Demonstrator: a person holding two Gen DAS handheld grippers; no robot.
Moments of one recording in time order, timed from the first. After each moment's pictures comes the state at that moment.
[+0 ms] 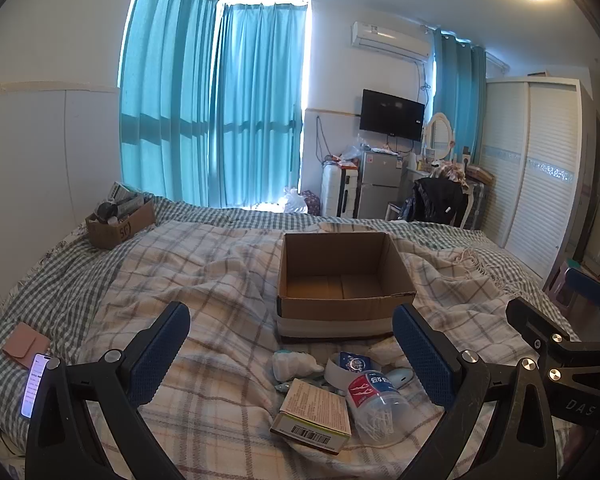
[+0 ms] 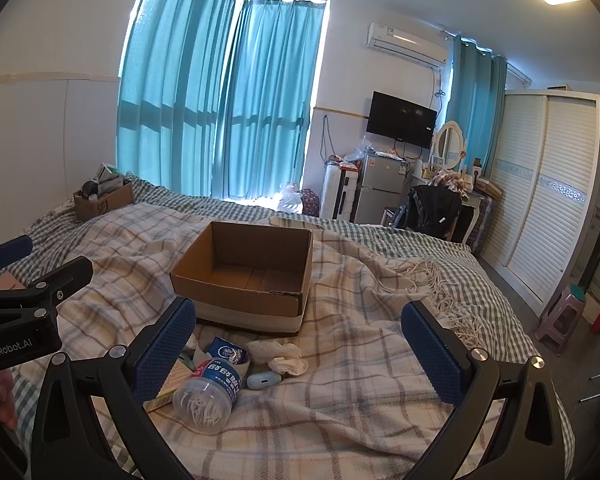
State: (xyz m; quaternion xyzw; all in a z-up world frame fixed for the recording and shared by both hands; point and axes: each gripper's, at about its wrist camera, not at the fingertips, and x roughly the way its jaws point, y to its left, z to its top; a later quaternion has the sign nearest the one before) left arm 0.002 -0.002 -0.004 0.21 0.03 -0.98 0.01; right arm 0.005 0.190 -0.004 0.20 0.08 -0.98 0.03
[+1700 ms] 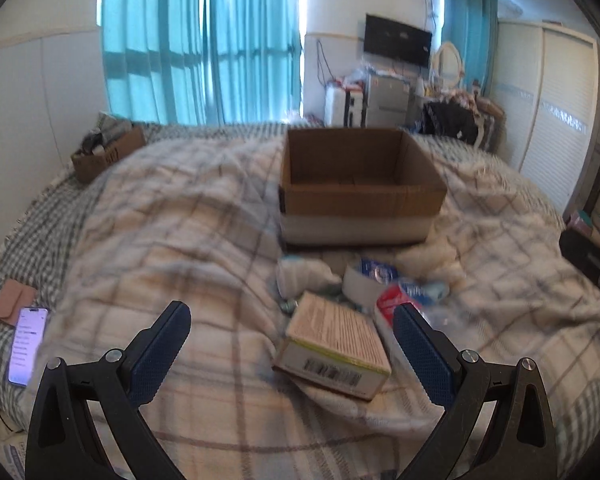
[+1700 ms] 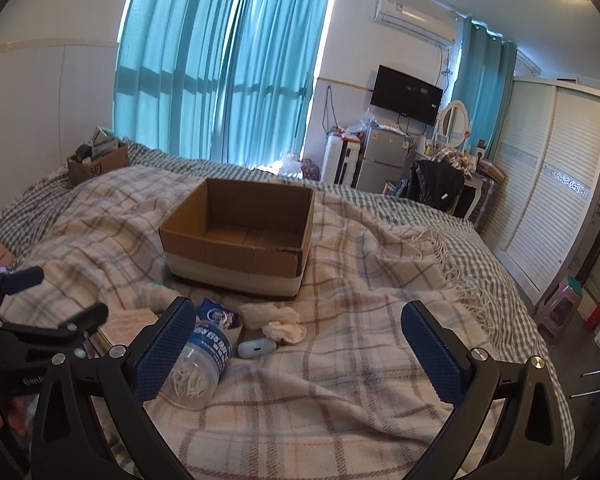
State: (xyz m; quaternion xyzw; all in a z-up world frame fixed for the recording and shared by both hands) left arm -0.032 0.006 -0.096 0.36 0.00 -0.93 0.00; right arm -0.017 0.193 -0.051 0.26 0.10 -0.96 0.03
